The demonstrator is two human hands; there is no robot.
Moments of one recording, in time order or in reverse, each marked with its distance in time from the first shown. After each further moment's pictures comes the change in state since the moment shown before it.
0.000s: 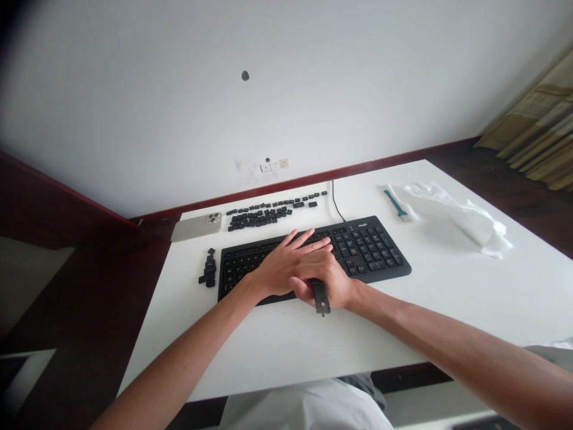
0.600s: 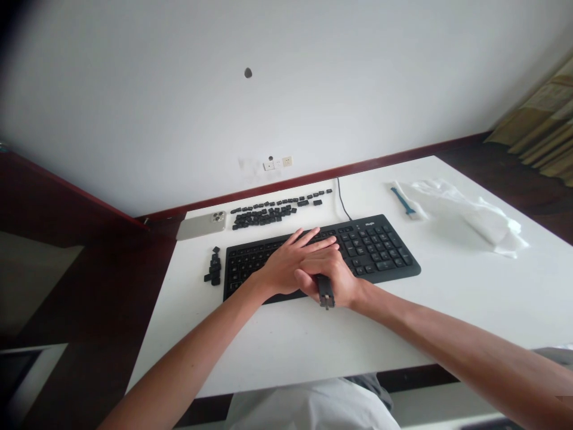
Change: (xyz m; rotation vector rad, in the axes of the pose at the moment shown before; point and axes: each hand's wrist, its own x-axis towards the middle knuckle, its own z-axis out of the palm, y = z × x) left_hand 0.001 -0.001 0.002 -0.005 -0.002 -0.021; right_hand 0.002 0.000 0.000 -0.036 0.024 0.012
